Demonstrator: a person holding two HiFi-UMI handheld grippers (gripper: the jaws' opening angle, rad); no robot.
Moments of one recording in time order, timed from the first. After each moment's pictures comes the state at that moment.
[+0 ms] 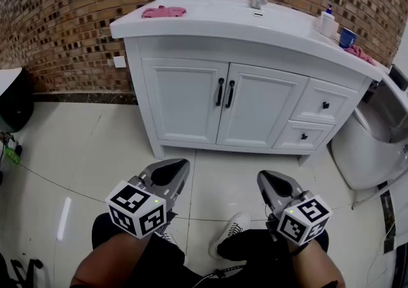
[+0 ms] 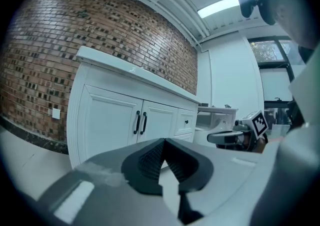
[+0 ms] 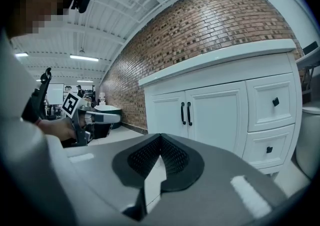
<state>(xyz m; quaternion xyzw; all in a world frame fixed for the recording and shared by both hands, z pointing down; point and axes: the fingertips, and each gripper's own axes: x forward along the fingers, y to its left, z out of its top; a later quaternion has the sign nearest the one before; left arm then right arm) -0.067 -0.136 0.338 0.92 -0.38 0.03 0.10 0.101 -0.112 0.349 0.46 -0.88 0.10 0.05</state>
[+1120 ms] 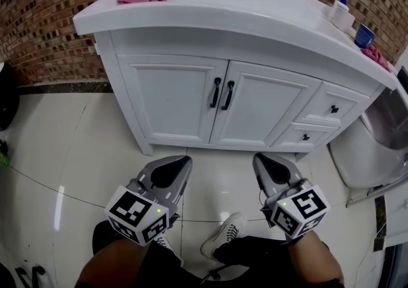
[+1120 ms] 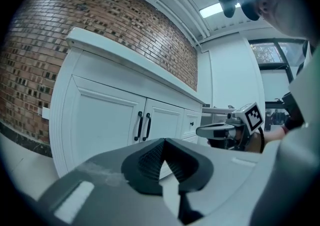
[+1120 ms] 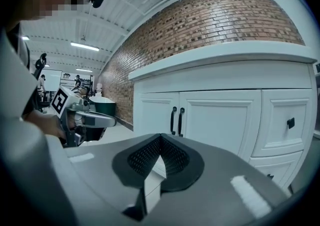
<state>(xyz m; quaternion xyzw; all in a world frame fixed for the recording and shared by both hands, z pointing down) -0.043 -0.219 0.340 0.93 -0.36 0.03 0.10 0.096 -0.222 0.333 0.48 -0.87 0.05 0.09</state>
